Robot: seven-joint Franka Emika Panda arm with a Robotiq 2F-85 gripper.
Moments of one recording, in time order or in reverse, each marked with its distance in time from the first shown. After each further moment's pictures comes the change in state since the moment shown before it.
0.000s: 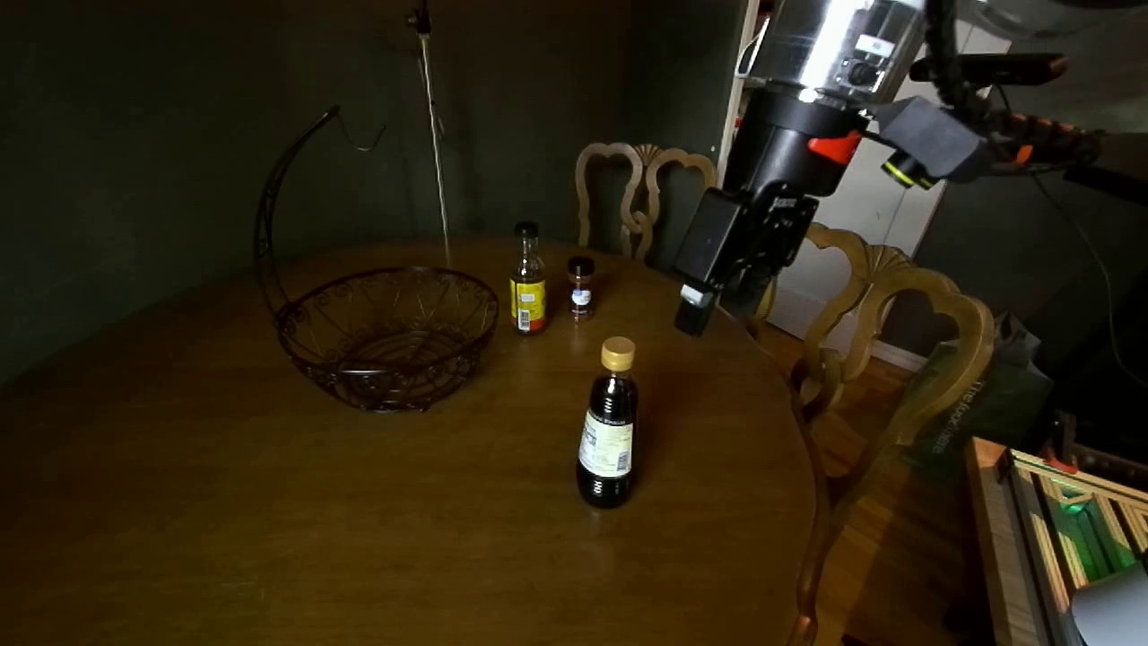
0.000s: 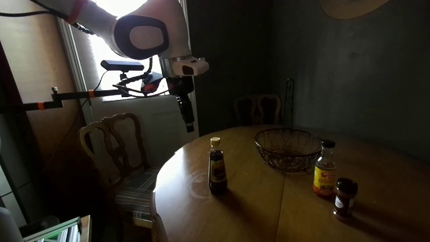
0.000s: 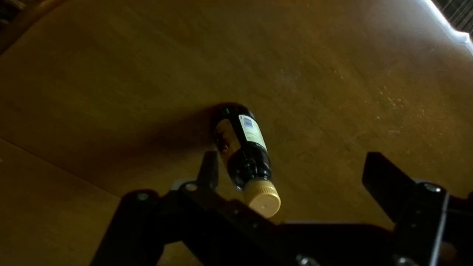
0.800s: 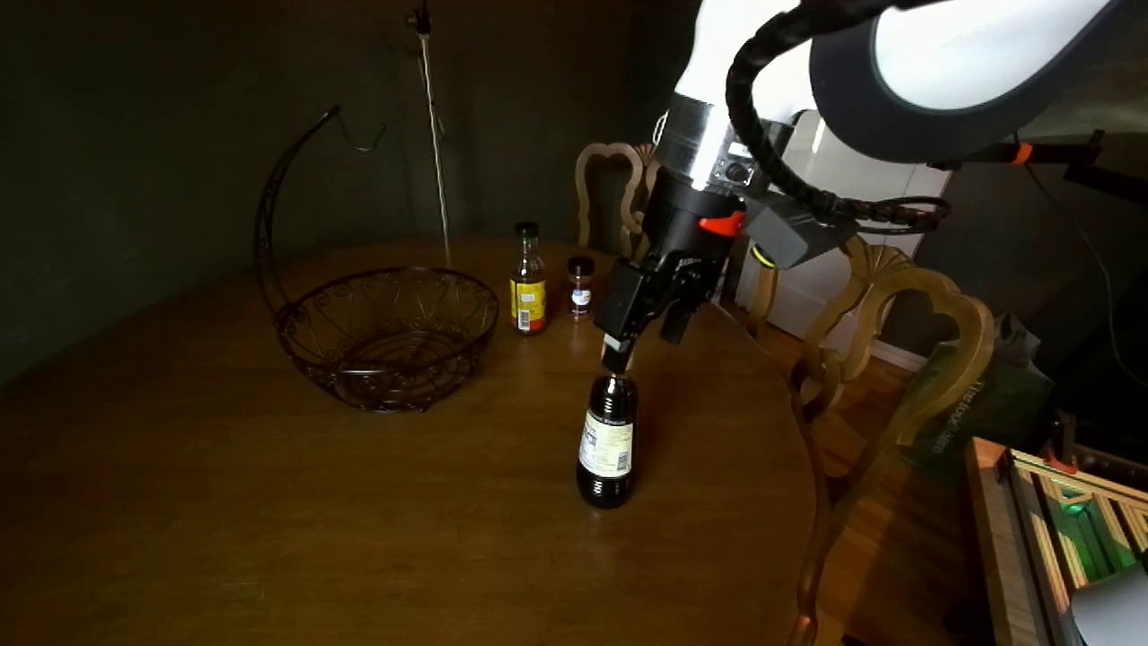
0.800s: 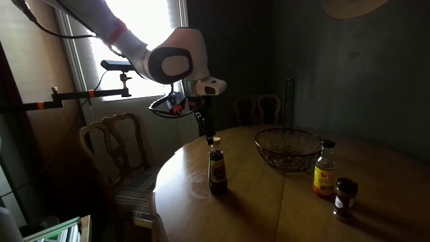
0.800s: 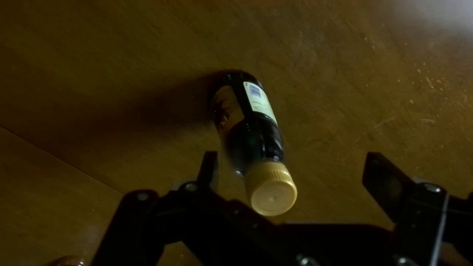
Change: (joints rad) arm -0.004 0.261 -0.003 0.089 -0.073 0.182 -0.020
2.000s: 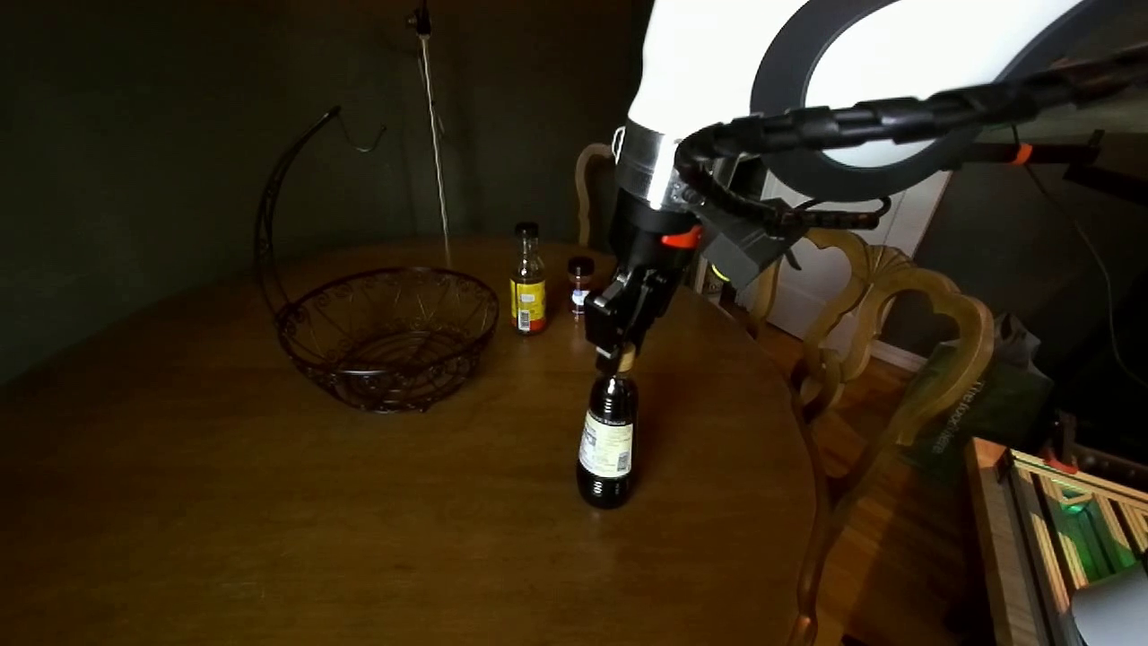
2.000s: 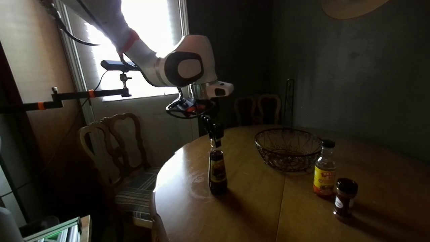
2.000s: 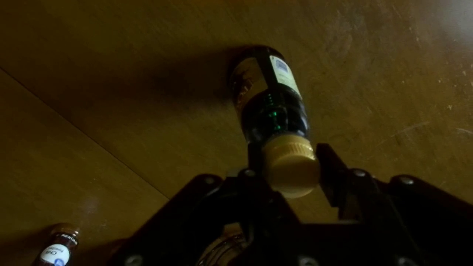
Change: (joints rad) arm 0.003 0.111 -0.012 0.090 -0.158 0.000 0.013
